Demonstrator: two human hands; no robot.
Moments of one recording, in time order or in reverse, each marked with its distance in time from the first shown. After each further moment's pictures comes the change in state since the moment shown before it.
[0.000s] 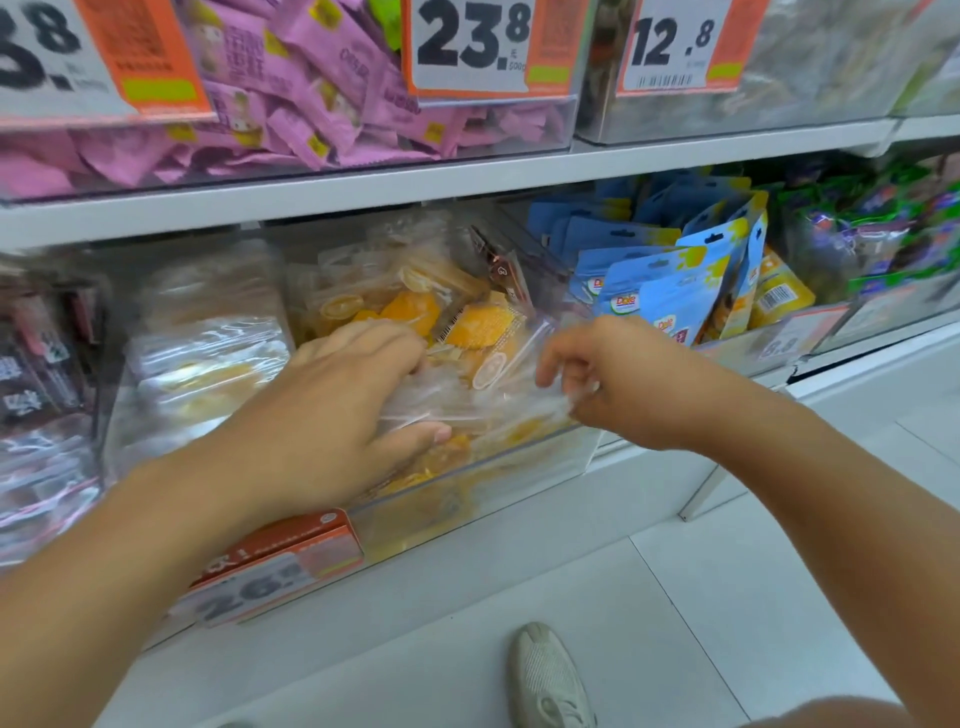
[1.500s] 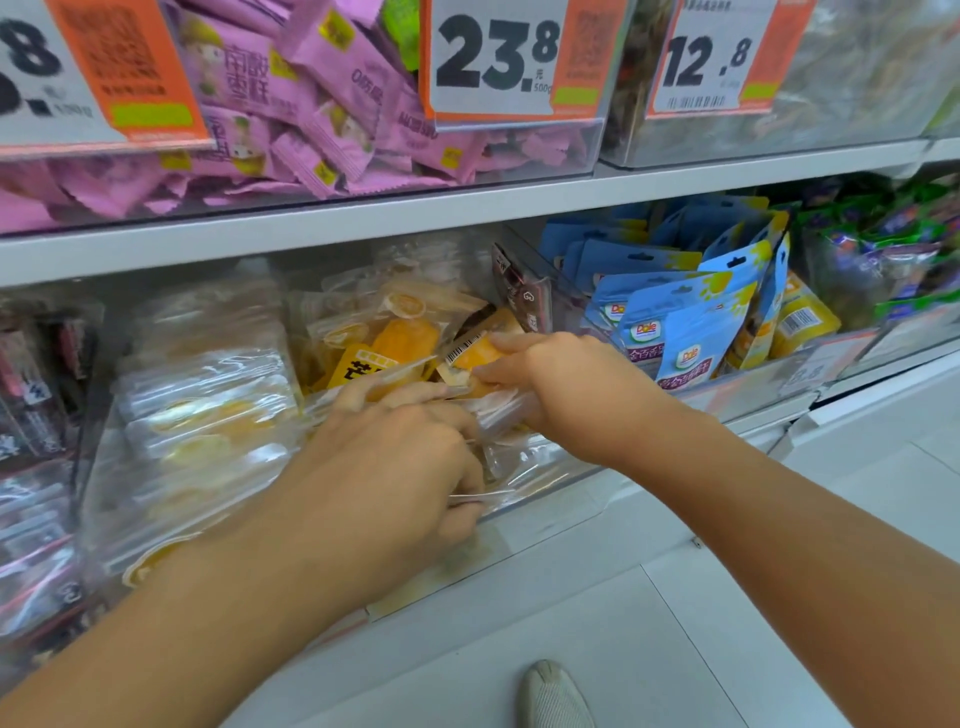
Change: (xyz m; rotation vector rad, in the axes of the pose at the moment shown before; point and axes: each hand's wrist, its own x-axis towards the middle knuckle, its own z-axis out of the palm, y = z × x) left_hand 0.012 0.034 0.006 0.139 -0.095 0.019; right_hand 0.061 -0.012 0.027 -0.374 0.005 -0.129
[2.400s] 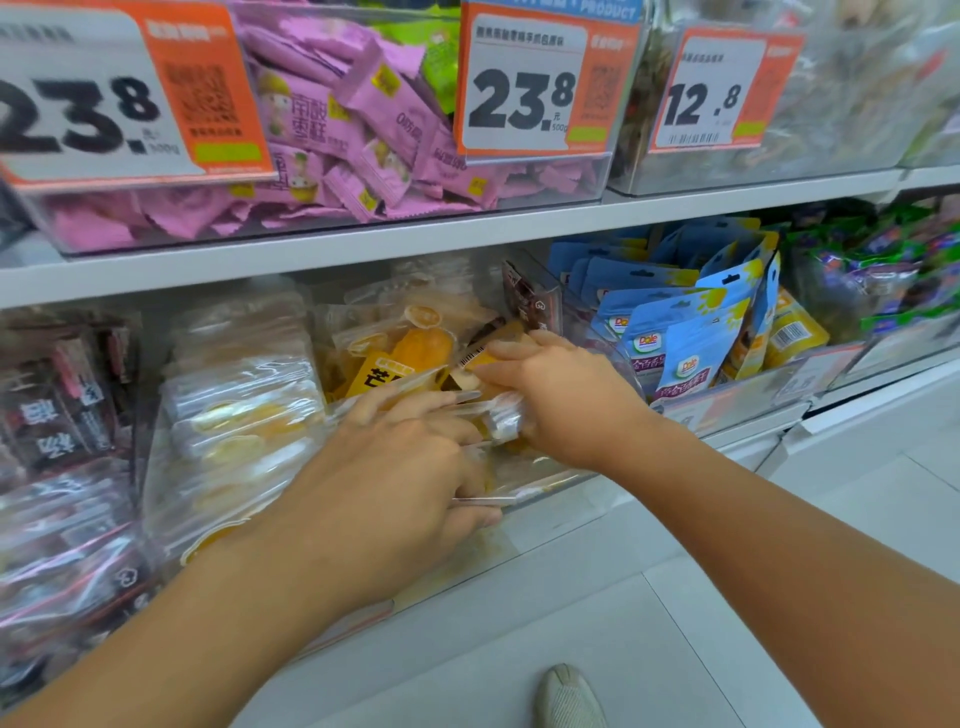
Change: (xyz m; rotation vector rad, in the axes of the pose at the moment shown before) left_hand -0.019 -0.004 -0.014 -0.018 -0.119 -0.027; right_hand 0.001 -0.013 0.009 -0.023 0.084 -0.021
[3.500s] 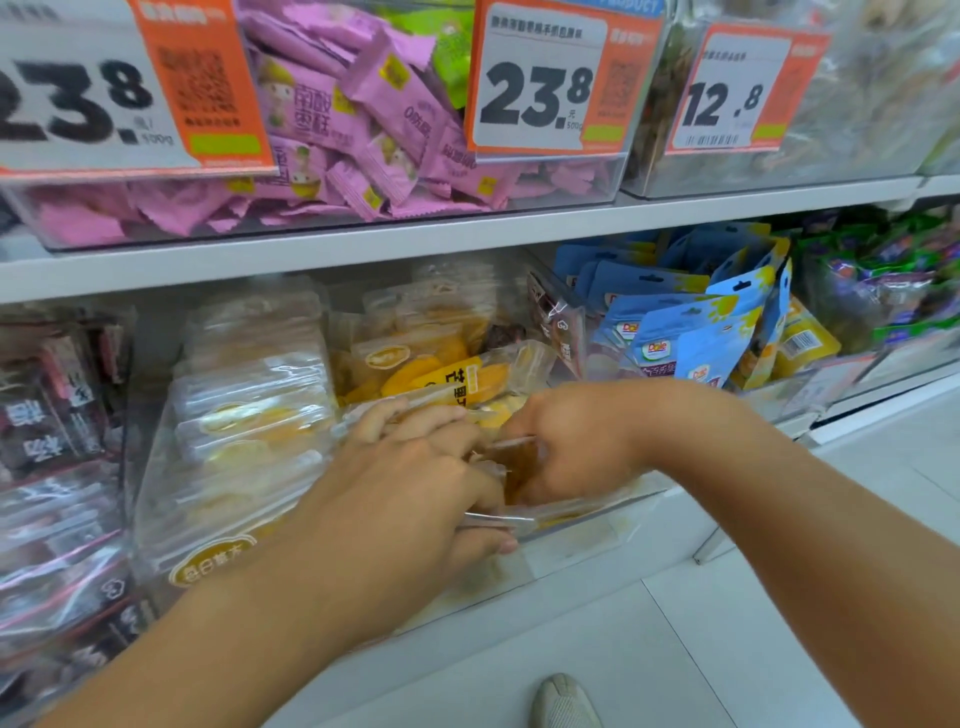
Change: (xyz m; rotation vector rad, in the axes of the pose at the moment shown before) left_hand 0.001 -0.002 0.013 -0.034 0.071 0.052; right_hand -0.010 -0.020 -0.054 0.123 -0.619 -0.035
